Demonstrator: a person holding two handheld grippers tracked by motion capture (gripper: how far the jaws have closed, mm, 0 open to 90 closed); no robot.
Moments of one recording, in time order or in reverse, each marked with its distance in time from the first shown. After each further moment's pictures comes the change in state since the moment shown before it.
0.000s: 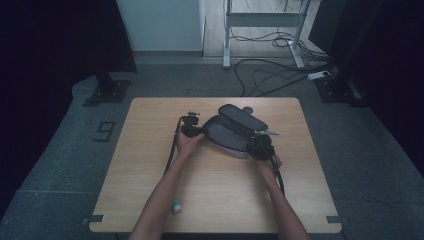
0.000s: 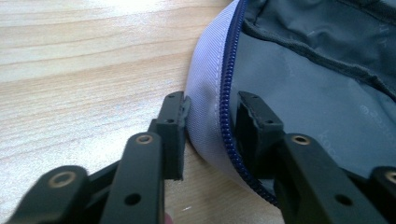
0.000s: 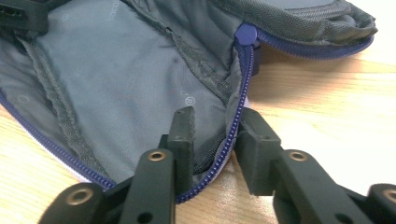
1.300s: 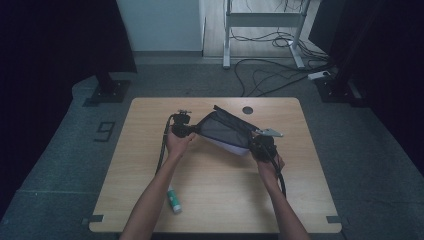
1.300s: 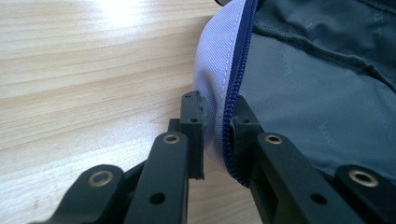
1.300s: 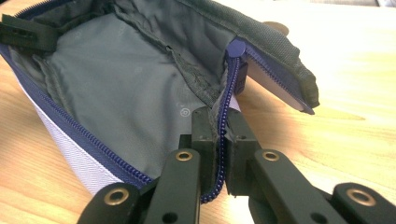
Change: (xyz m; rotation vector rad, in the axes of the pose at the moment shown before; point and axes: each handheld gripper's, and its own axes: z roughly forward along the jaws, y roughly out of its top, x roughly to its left) left arm 0.001 -0.002 -0.063 -0.061 -0.061 0.037; right arm 0.020 0.011 -0.052 -0.145 0.019 -0.058
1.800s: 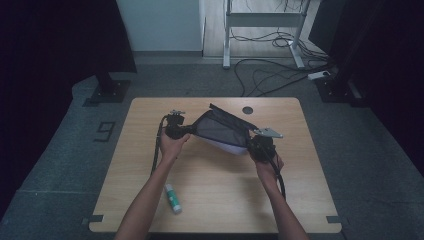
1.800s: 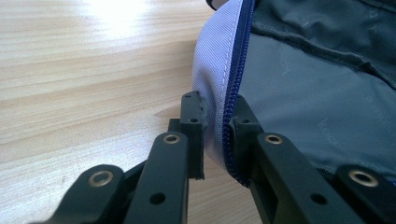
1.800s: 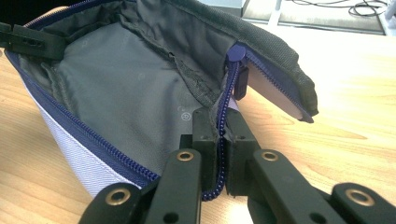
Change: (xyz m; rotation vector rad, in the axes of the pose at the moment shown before) left arm 0.000 -0.006 -0.030 -0.047 -0.014 0.006; right arm 0.015 0.009 -0.020 -0.055 0.027 -0.028
